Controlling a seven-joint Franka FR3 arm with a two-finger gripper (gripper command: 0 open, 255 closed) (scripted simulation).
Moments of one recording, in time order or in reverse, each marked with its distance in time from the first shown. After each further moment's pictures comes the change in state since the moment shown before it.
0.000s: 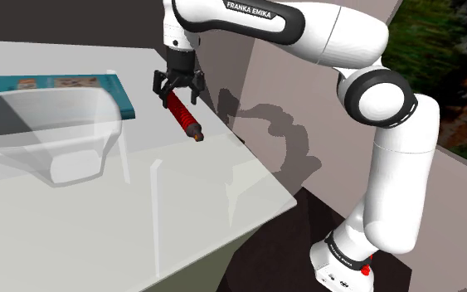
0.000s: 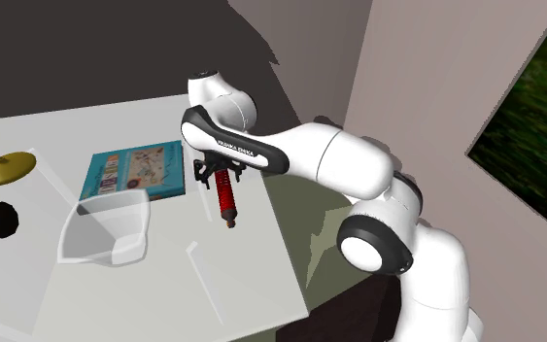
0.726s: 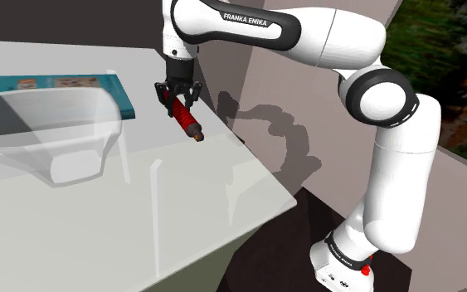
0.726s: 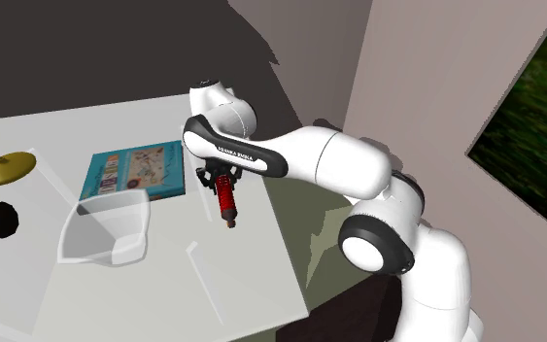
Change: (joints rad) arm -0.006 -0.008 -0.001 -0.071 0.002 0.064 -0.003
